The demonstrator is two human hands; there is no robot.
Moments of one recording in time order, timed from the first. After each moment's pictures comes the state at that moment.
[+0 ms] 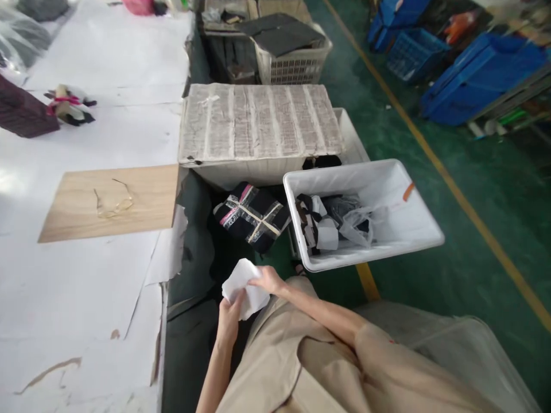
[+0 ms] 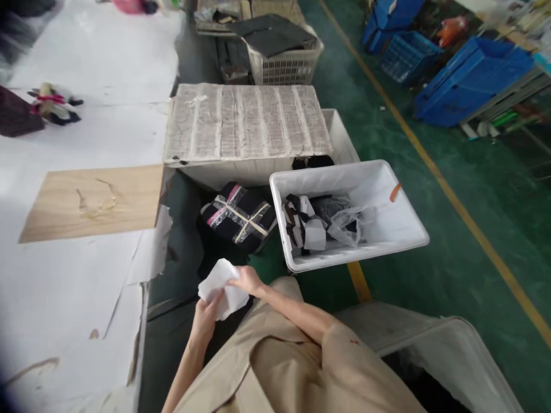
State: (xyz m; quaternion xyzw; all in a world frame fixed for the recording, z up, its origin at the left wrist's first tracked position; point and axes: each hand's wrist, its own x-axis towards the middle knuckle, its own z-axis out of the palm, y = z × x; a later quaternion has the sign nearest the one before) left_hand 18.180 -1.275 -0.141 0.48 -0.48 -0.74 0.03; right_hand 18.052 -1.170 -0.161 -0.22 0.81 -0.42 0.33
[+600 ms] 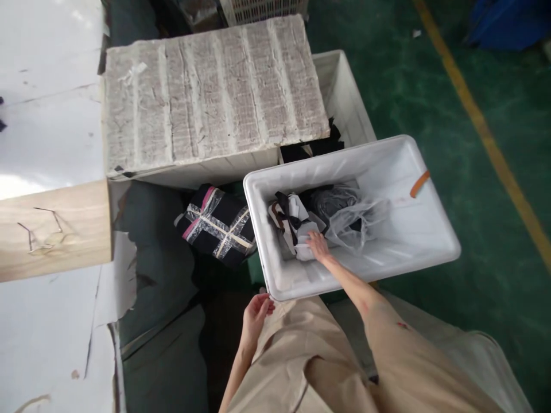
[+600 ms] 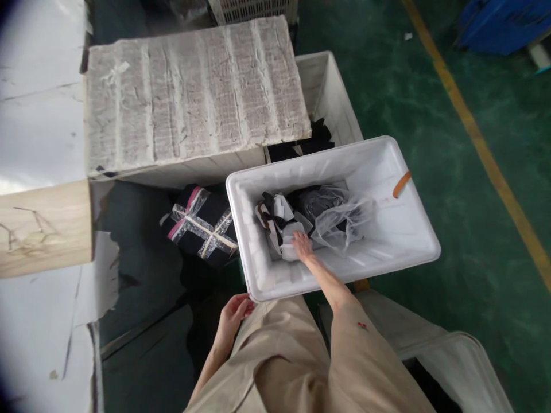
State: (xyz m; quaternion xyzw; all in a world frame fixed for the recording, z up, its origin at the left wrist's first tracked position) left_hand 18.054 -1.105 -0.173 0.46 -0.55 -0.68 -0.15; right_hand 17.821 -0.899 -0.287 -0.19 0.91 -0.16 0.32
